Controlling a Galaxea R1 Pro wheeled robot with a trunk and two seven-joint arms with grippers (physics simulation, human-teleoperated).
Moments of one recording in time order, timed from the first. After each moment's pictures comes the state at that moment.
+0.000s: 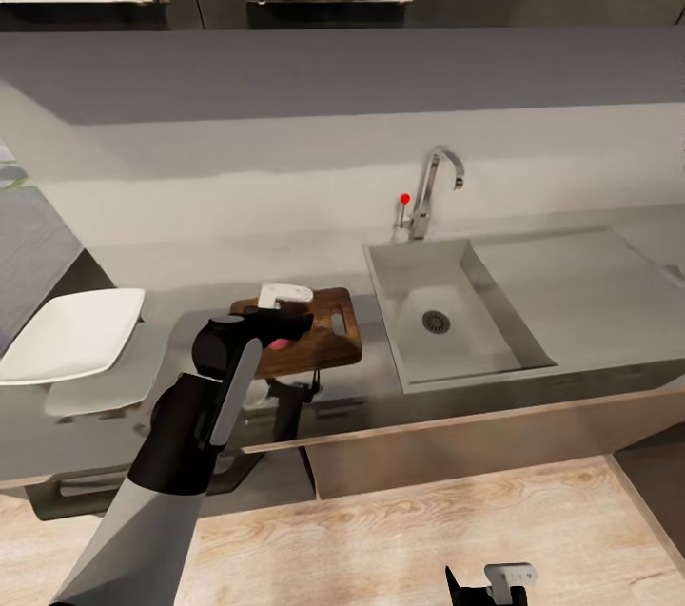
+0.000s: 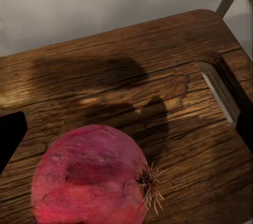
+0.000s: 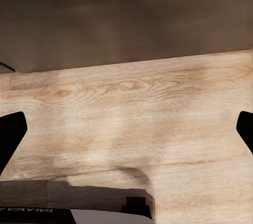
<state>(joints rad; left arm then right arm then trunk) -0.73 -0.12 -0.24 -1.53 0.13 1.01 0.18 -0.14 0.11 -0.47 -0.70 0.39 -0.26 0.25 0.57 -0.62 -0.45</state>
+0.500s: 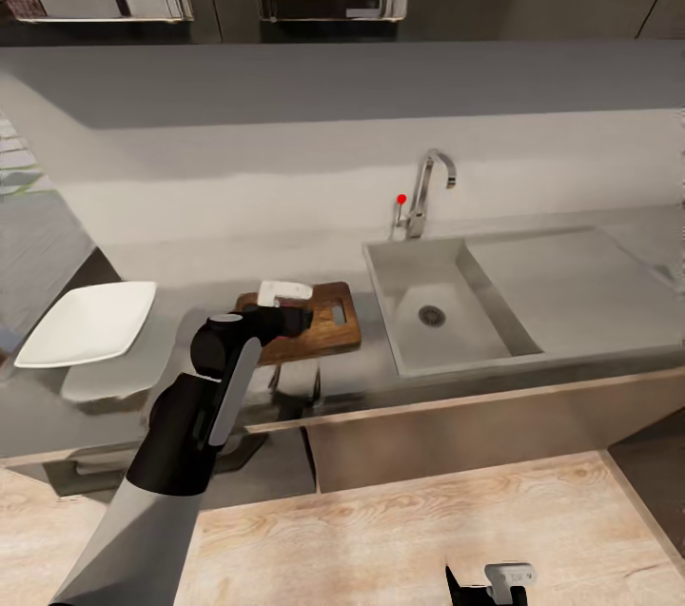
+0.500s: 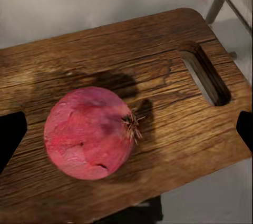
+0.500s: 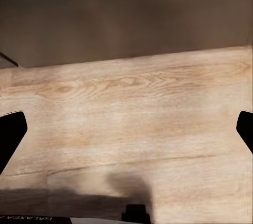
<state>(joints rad) -0.73 -0.12 -0.24 -1.55 0.13 1.01 0.18 -0.14 0.11 -0.47 -0.70 0.39 -0.26 0.25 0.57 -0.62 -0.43</state>
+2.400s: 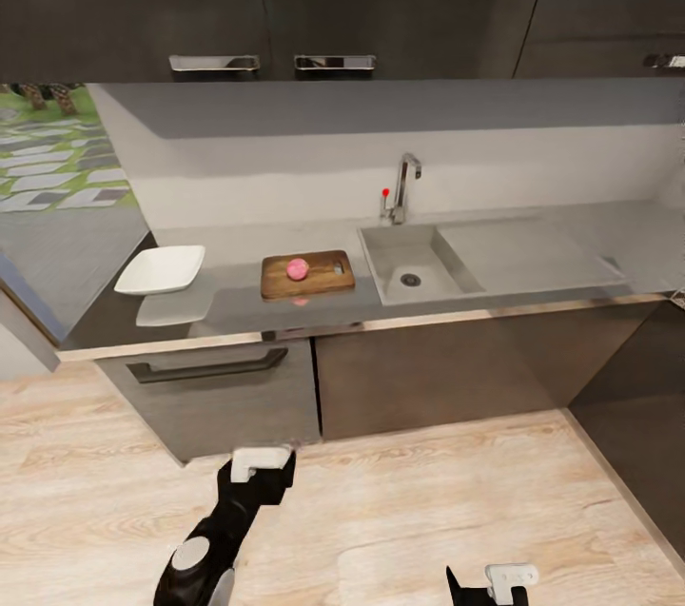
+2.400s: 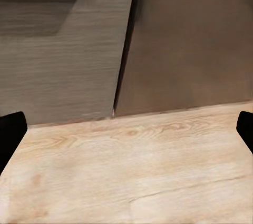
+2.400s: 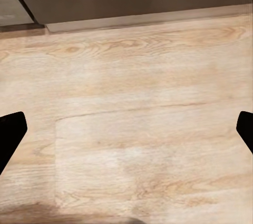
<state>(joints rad) -0.05 -0.05 -0.25 -1.54 0.13 0.35 0.17 -0.14 0.11 -0.47 -0.70 0.39 -0.26 0.25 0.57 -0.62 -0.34</state>
